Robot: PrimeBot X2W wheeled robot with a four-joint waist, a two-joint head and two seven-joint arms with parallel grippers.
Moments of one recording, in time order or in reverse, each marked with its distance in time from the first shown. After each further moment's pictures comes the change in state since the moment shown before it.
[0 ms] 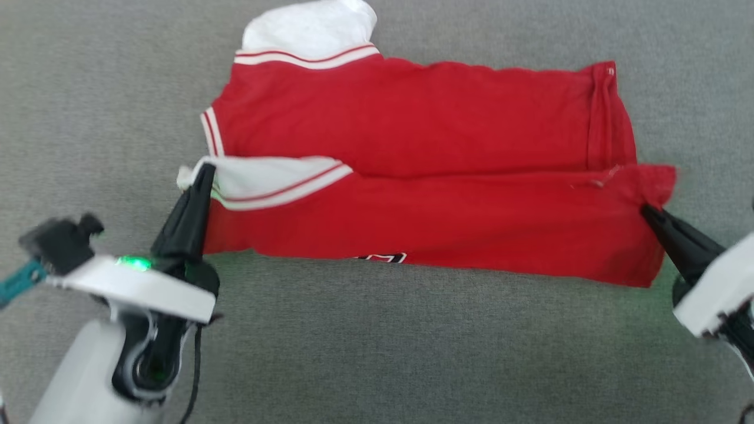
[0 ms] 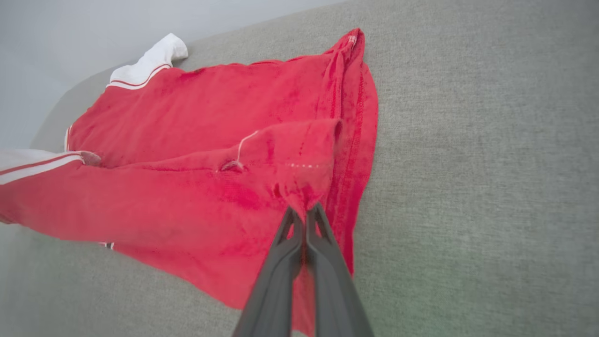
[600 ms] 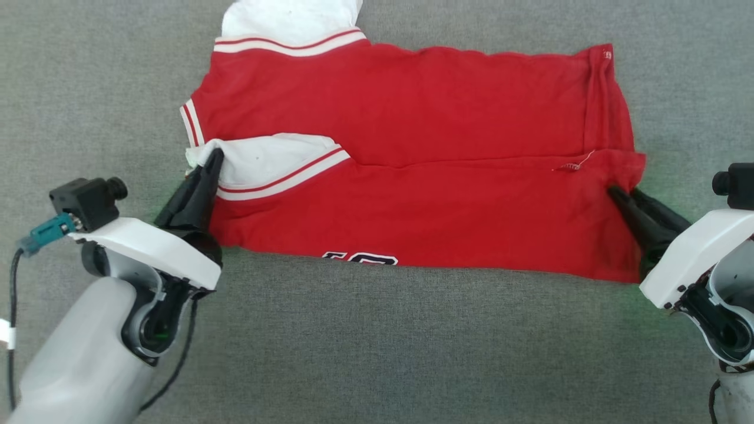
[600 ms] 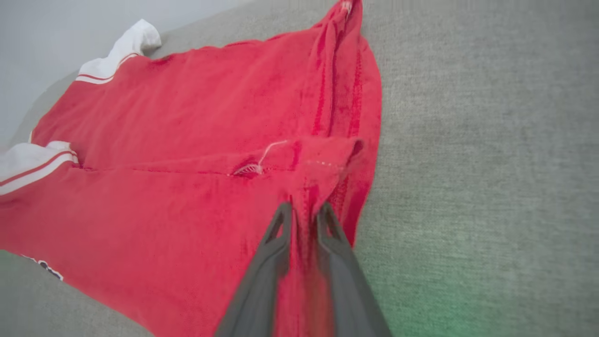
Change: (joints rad) left arm -0.246 0.082 -0.227 0.336 -0.018 -0.005 -0.071; right arm -0.142 -0.032 0.136 0.243 0.010 0.000 -0.171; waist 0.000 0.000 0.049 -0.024
